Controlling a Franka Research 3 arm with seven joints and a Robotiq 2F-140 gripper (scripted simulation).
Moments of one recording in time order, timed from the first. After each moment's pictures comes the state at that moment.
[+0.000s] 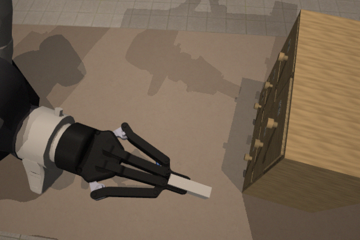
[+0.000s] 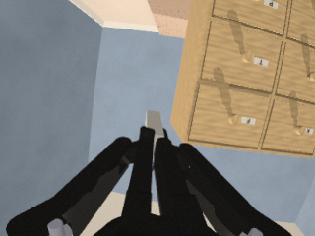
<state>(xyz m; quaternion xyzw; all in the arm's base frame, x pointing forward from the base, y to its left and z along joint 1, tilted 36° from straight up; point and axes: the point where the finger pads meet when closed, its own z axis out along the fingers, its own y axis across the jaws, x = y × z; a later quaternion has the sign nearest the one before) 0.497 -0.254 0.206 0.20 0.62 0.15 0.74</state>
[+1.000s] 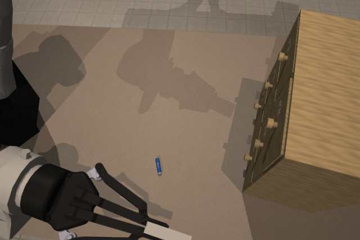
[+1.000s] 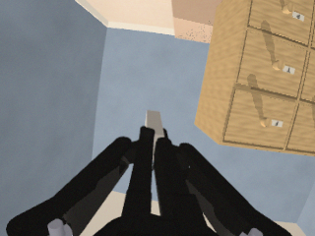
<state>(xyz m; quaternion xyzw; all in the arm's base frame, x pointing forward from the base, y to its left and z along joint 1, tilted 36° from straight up) 0.484 -0.318 0.169 0.20 0.62 0.15 0.74</state>
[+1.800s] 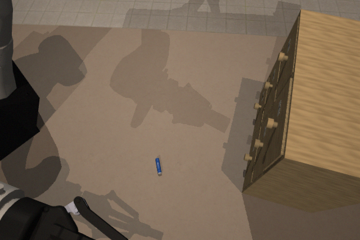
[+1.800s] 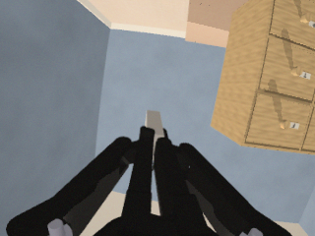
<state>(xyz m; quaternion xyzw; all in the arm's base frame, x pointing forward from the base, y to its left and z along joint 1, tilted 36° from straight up) 0.475 -0.363 0.141 0.20 0.62 0.15 0.74</state>
